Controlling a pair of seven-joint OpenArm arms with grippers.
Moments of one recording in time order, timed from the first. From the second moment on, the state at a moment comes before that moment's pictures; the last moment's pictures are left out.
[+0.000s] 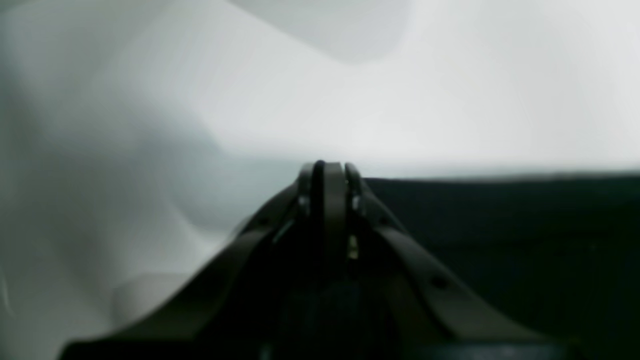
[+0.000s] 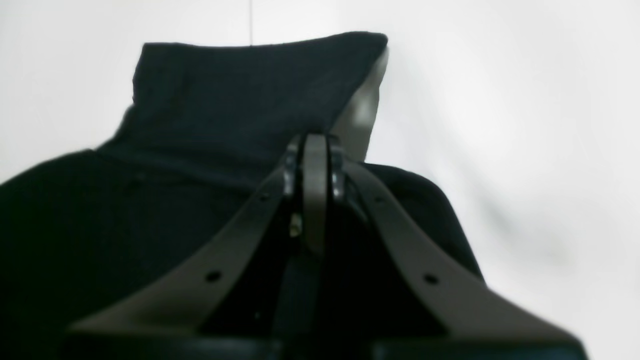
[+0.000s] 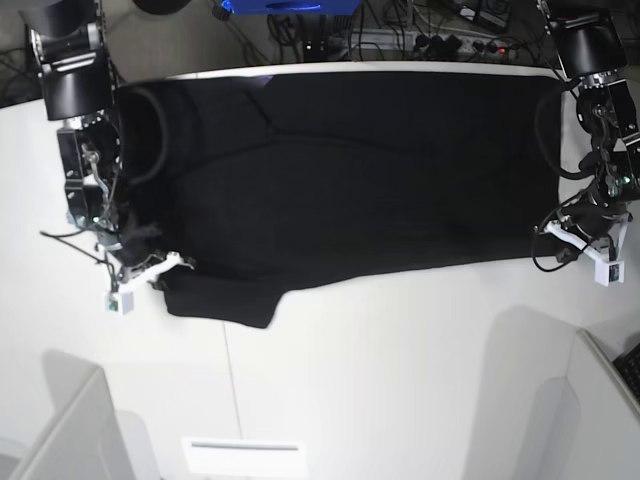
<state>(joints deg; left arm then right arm) 4.4 -27.6 -23.0 89.2 -33.3 -11.7 48.8 8.9 22.5 -9.2 74.5 40.5 -0.4 -30.6</state>
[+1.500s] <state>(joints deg) 25.9 -24.1 -33.1 109.9 -33.3 -15.2 48.7 -13.2 22.3 3.1 99.2 40.6 -0.6 -34.5</state>
